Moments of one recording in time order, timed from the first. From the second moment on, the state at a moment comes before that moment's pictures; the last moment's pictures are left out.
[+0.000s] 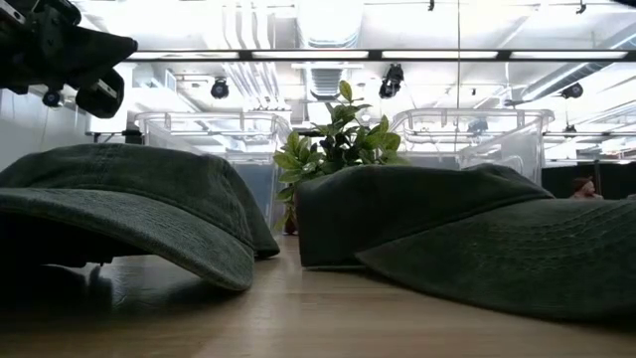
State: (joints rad) left arm -0.43 0.16 0.01 0.24 -0.38 -0.16; right arm 0.89 2.39 1.92 -1.39 0.56 1.01
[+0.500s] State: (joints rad) left arm -0.43 0.16 0.01 0.24 -0.38 -0.16; right arm 0.83 2.39 1.94 -1.48 0.61 0.98
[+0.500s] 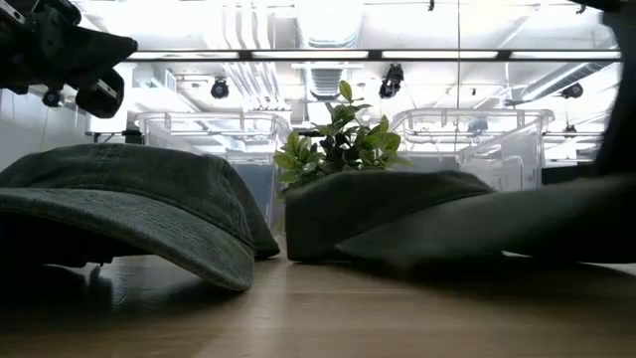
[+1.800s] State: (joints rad) left arm -0.43 0.16 0.01 0.23 -0.39 -0.16; right arm 0.93 1.81 2.00 -1.45 1.57 1.43
